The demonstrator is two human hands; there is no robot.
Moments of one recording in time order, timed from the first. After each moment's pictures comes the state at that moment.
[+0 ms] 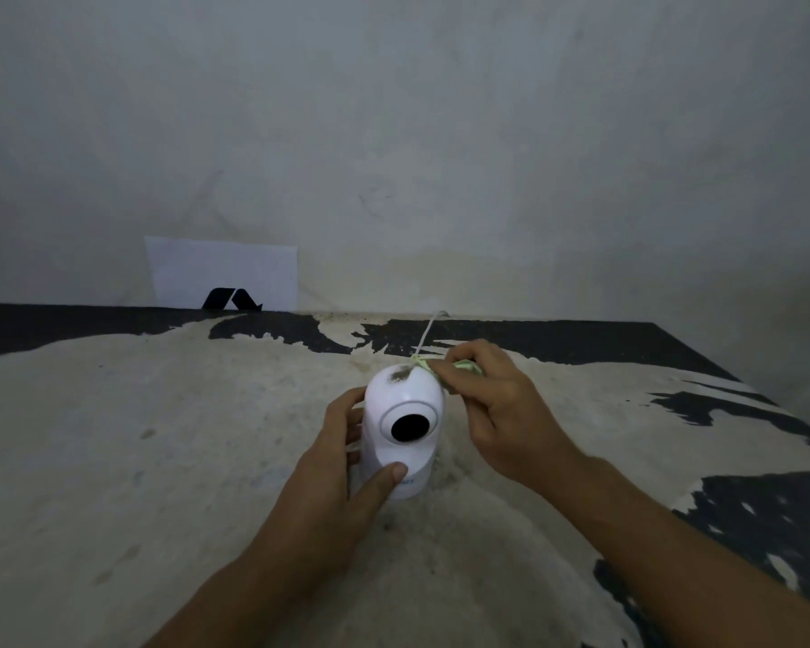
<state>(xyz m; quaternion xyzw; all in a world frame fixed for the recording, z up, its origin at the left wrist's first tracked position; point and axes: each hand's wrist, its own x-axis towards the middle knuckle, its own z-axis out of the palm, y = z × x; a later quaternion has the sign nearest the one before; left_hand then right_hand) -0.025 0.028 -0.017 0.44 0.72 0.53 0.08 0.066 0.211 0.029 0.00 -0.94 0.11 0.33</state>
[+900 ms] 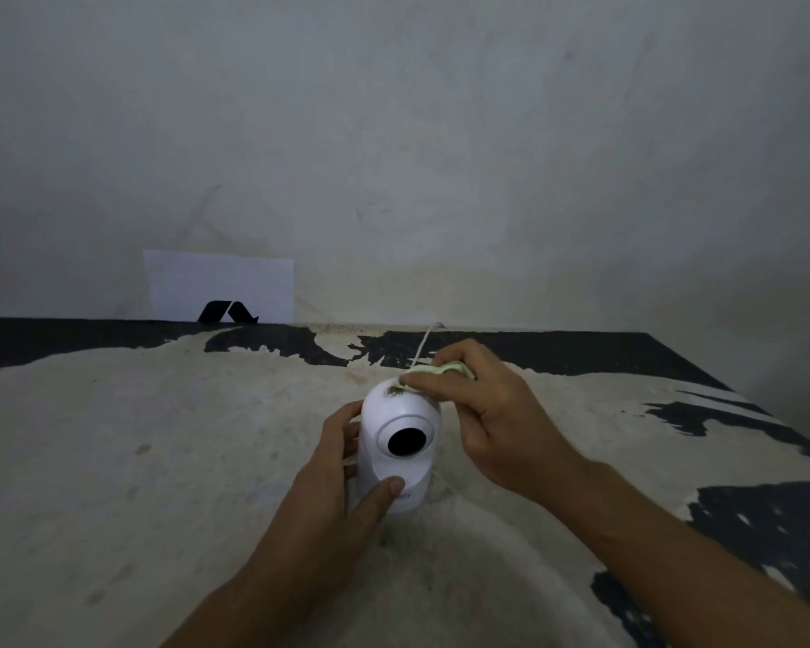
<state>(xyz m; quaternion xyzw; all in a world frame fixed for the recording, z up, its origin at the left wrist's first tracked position) -0.026 0.030 -0.019 0.42 0.73 0.53 0.08 0.067 0.198 0.047 0.02 -0.93 0.13 0.34</state>
